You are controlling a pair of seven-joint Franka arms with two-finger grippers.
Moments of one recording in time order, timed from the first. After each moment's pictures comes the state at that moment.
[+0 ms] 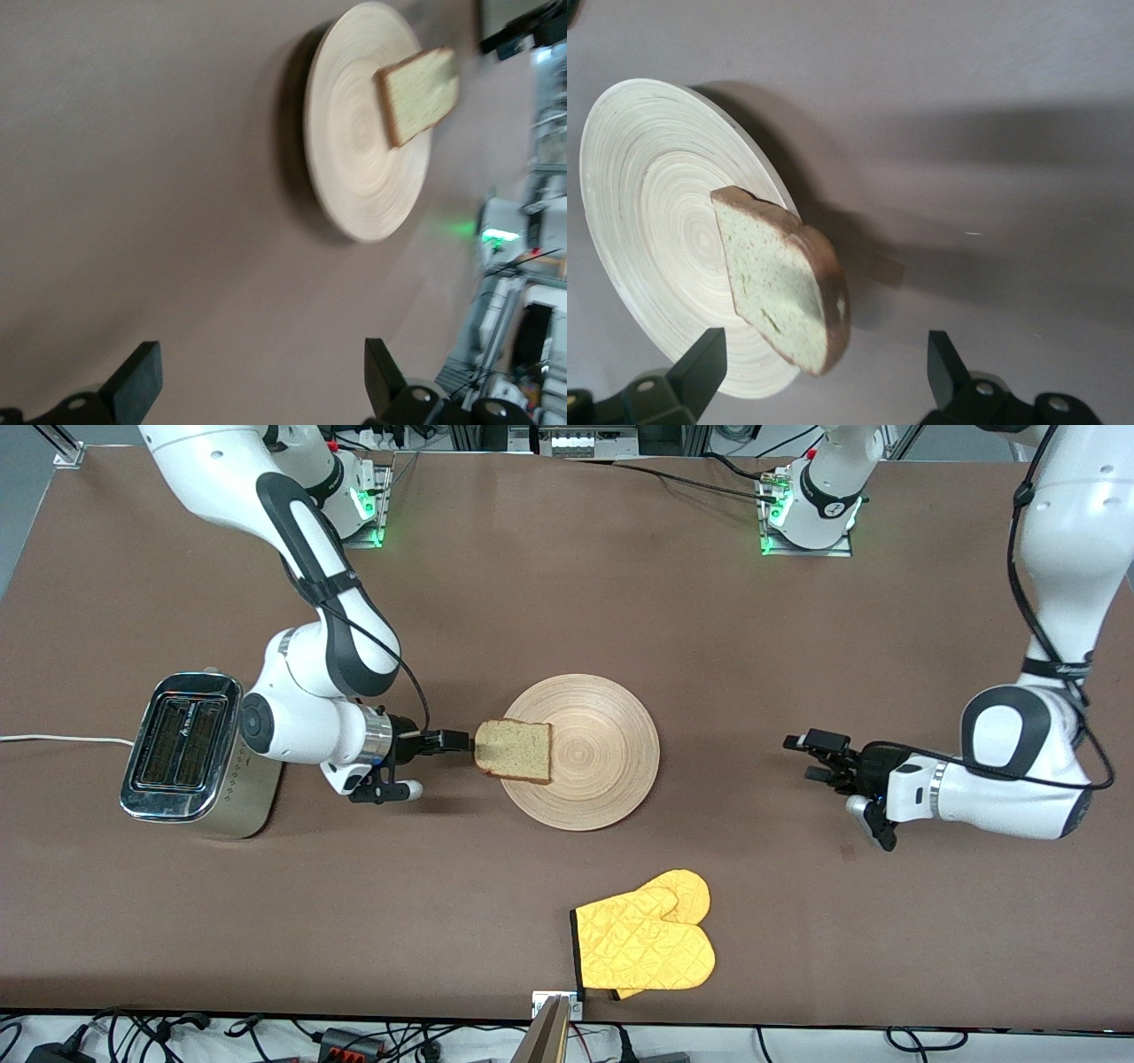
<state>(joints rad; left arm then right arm) 0.36 0.66 -0.46 -1.48 -0.33 1.65 0.54 0.36 0.57 0.01 -1.74 0.68 2.19 -0.05</state>
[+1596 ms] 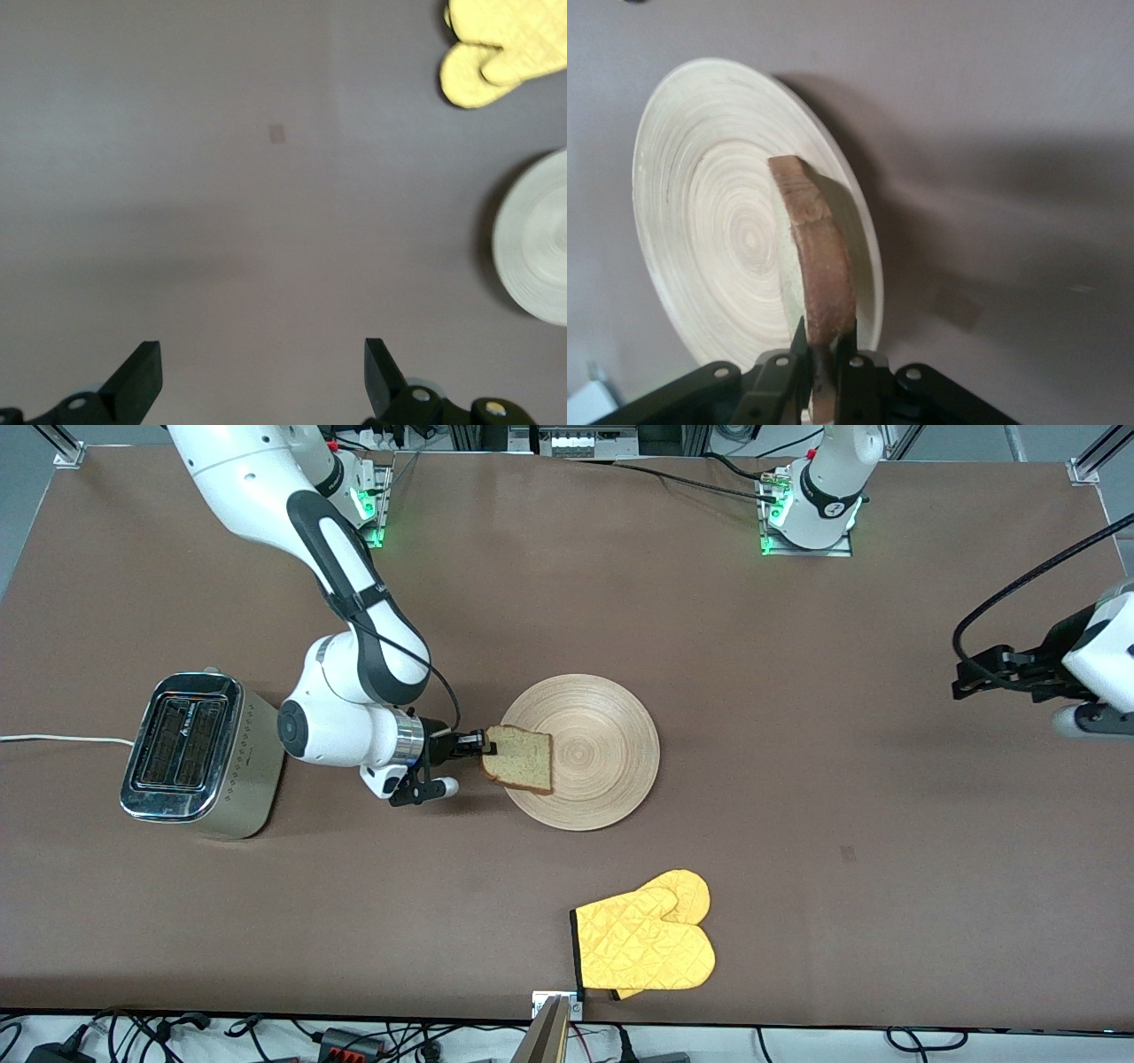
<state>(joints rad) 0.02 0.15 -0.04 -1.45 0.01 1.58 -0.01 0.41 0.58 0.00 -1.69 0.69 2.21 -0.18</state>
